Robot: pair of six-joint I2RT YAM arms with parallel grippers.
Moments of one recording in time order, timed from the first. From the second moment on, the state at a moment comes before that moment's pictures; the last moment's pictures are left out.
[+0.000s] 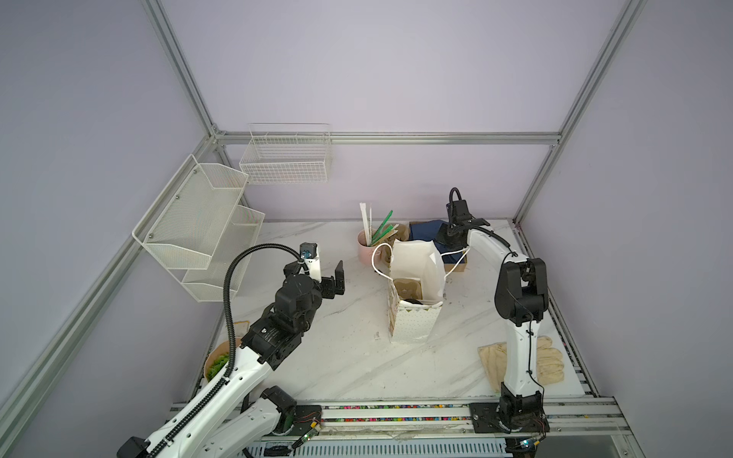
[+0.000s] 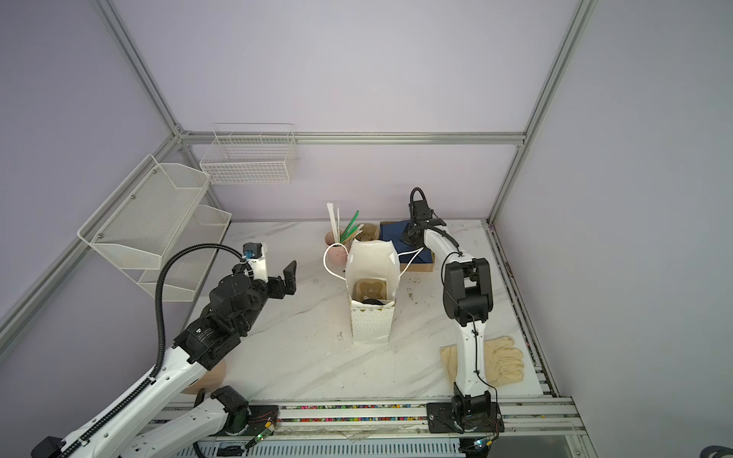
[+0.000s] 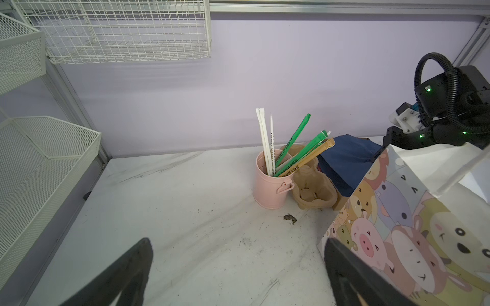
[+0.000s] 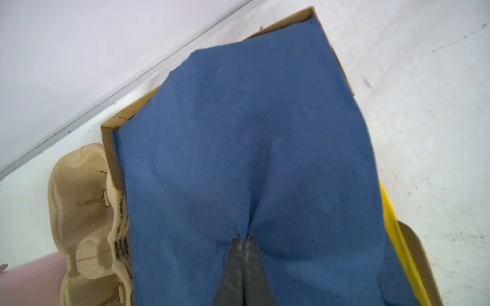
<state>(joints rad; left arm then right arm) -0.56 0.85 0.84 -0.21 -0.46 -0.12 0.22 2.20 1.89 -0.62 0.04 0.64</state>
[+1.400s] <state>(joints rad) -0.56 0.86 0.84 -0.20 -0.45 -0.11 0.18 1.96 1.72 -0.51 -0.03 0.71</state>
